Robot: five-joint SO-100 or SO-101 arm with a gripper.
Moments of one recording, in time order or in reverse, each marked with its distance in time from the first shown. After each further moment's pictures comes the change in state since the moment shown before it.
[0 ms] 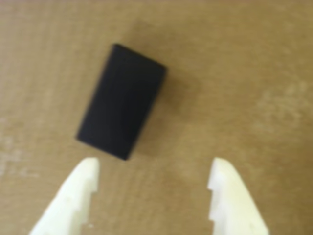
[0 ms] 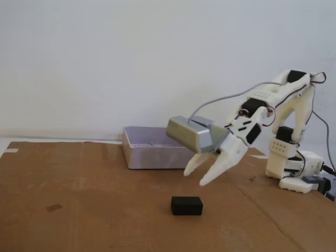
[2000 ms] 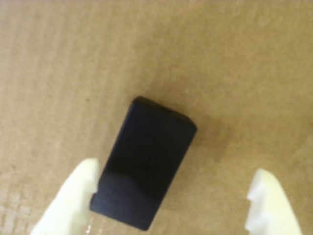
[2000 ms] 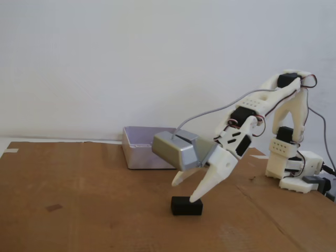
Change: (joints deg) arm -0.8 -17.8 -15.3 1.2 3.8
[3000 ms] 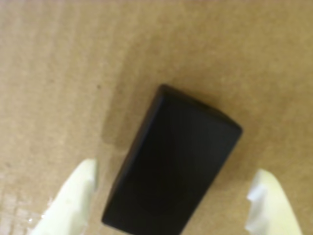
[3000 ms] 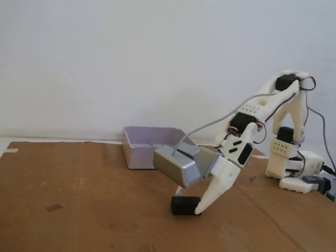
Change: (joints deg) arm -2.2 -5.0 -2.5 2.5 0.1
